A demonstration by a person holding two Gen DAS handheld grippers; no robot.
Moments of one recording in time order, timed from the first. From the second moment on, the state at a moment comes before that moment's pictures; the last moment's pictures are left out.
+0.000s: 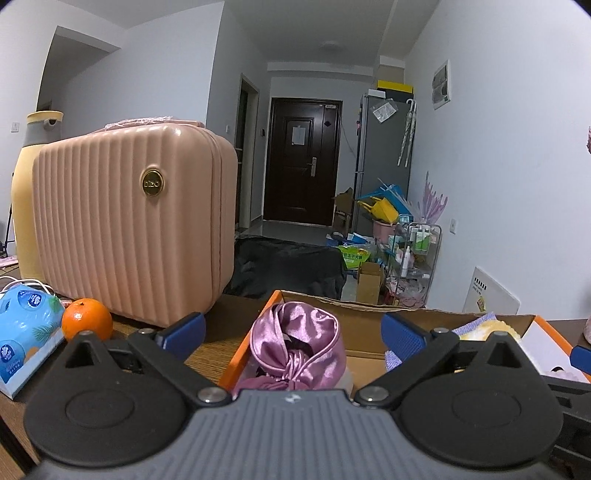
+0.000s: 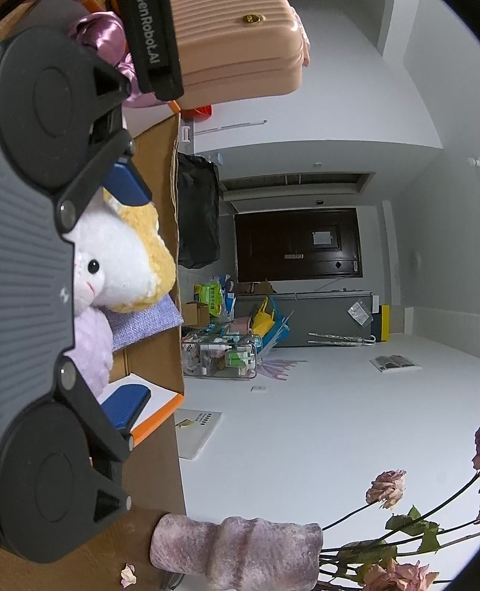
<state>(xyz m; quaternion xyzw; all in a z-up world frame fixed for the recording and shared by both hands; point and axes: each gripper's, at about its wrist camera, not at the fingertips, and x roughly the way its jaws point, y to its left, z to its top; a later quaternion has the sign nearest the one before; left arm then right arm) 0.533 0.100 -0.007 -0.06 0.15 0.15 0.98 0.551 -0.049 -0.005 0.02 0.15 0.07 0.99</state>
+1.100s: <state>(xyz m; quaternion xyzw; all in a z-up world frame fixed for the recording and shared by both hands) 0.468 0.096 0.001 -0.07 0.12 0.16 0.98 0.477 -0.063 0.006 -0.02 0.11 0.06 0.99</state>
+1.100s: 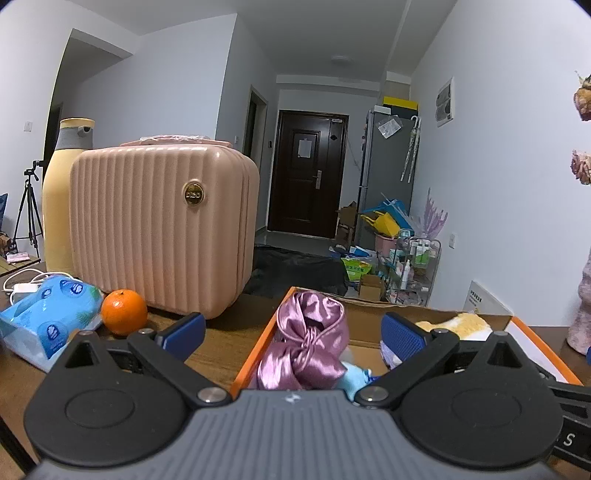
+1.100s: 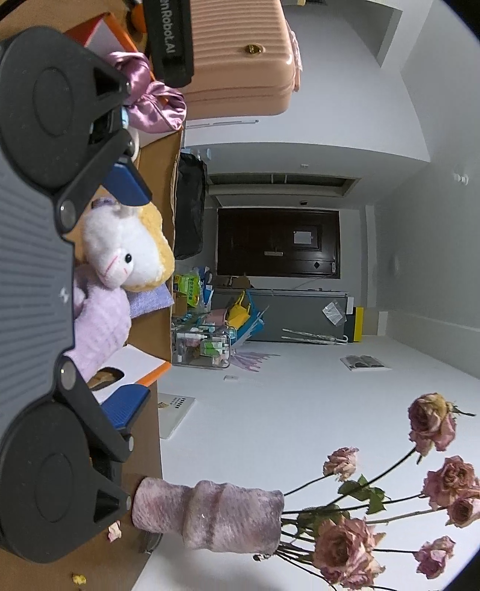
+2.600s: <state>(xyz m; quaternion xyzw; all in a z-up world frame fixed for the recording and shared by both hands) 0.323 0.061 -0.007 -0.08 0.19 0.10 0.97 0.329 -0.141 -0.004 -0.05 0.14 0.11 0.98</state>
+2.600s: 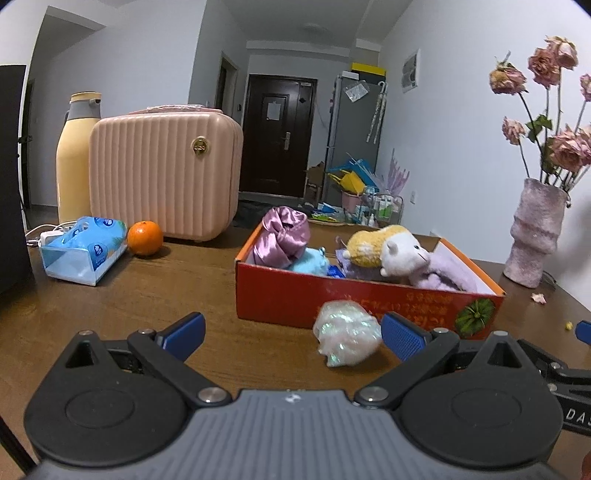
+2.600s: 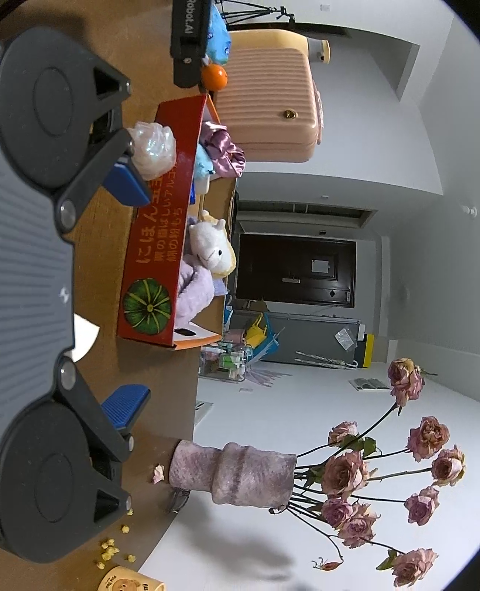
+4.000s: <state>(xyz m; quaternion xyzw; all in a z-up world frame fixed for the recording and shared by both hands) 0.305 0.048 -0.017 -0.08 0.24 0.05 0.97 0.405 -0.168 -0.044 -0.01 0.31 0.09 0.95</state>
